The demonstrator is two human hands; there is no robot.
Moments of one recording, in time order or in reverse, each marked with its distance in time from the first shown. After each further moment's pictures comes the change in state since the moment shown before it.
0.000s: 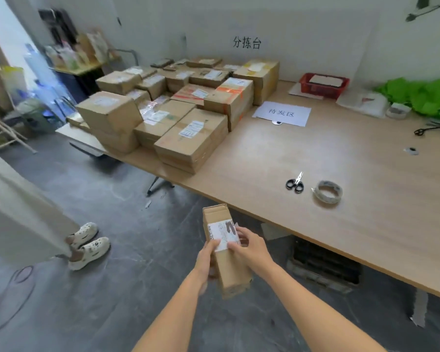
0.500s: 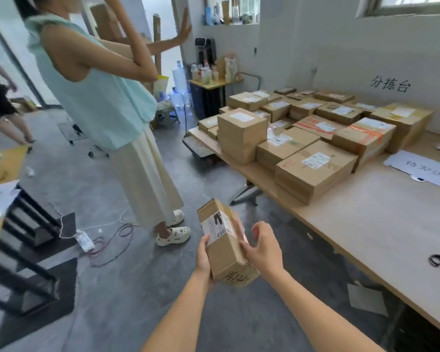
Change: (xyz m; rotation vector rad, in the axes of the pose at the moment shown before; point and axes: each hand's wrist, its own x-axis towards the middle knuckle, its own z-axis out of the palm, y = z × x) left_hand -0.055 0.031 -0.263 -0.727 0.230 0.250; right_hand 0.010 -0.159 0.226 -0.375 0.007 -0.400
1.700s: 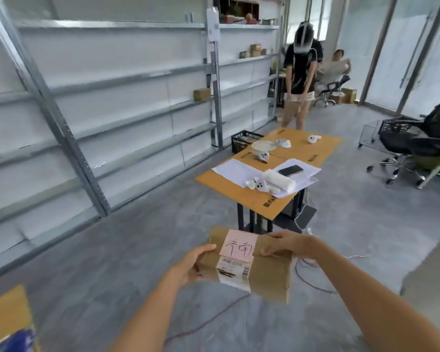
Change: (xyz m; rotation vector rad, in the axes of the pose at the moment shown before) left_hand -0.193 0.240 -0.543 -0.299 0.932 0.238; right_hand -0.023 -0.505 0.480 -0.327 -1.765 -0.587
